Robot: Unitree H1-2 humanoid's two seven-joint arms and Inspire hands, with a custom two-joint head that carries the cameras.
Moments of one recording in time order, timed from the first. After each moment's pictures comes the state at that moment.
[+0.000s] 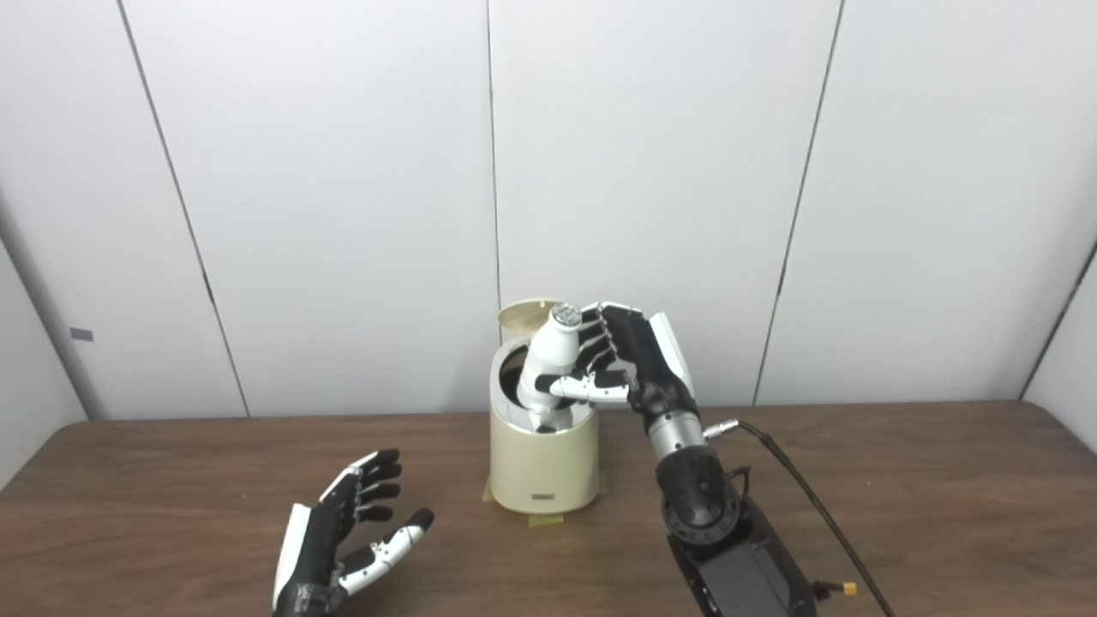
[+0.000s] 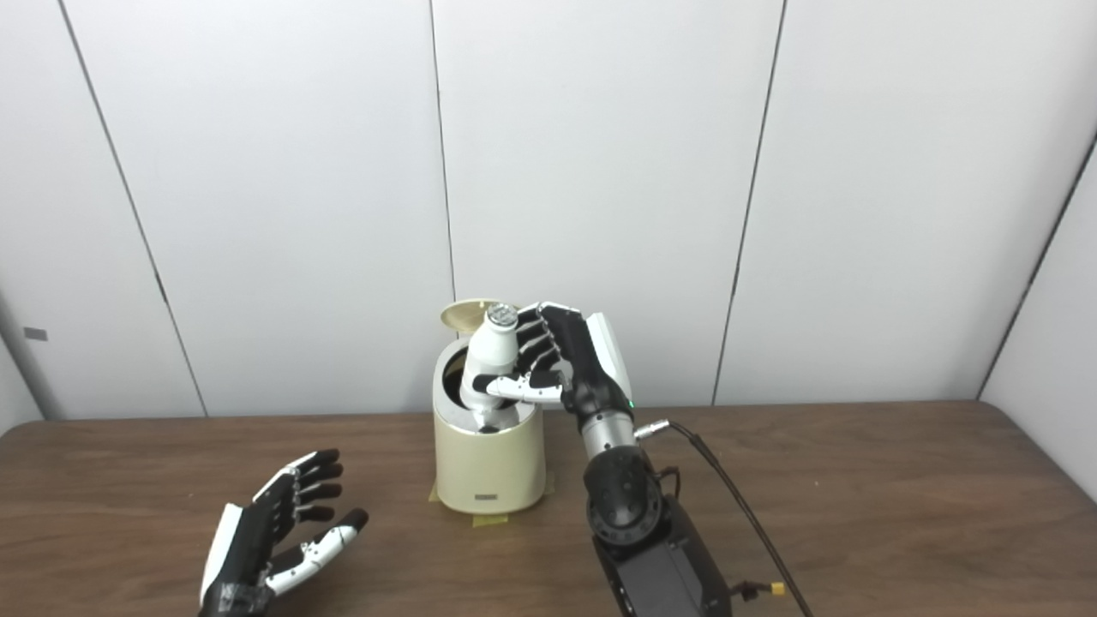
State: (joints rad) left arm -0.19 0.11 0.01 0.14 0.18 -0.14 0.10; right arm -0.72 0.00 0.12 0.45 -0.34 -0.03 -0.25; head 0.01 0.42
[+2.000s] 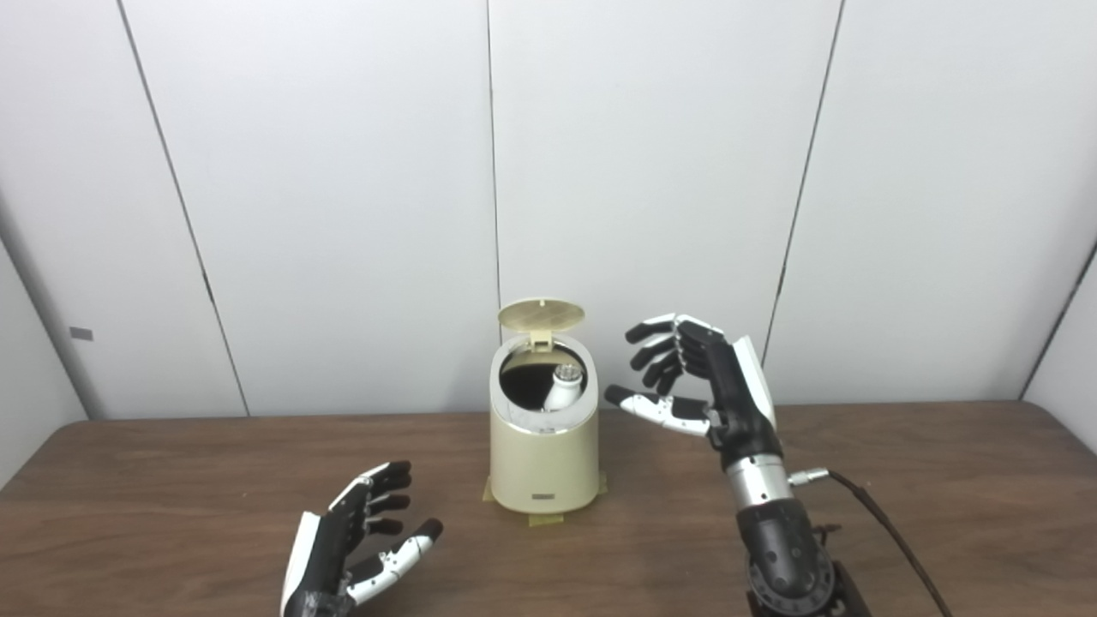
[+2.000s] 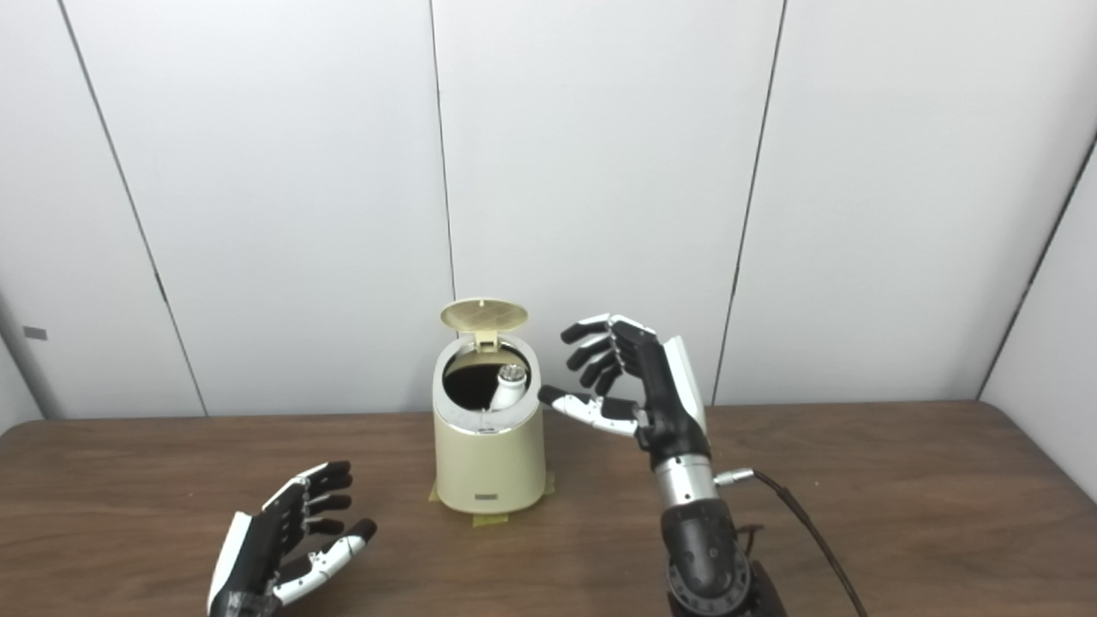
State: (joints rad) left arm -0.17 0.10 0.00 0.09 0.18 -0.10 0.08; right arm -0.49 -0.08 0.03 0.17 -0.31 -0.13 -0.20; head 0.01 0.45
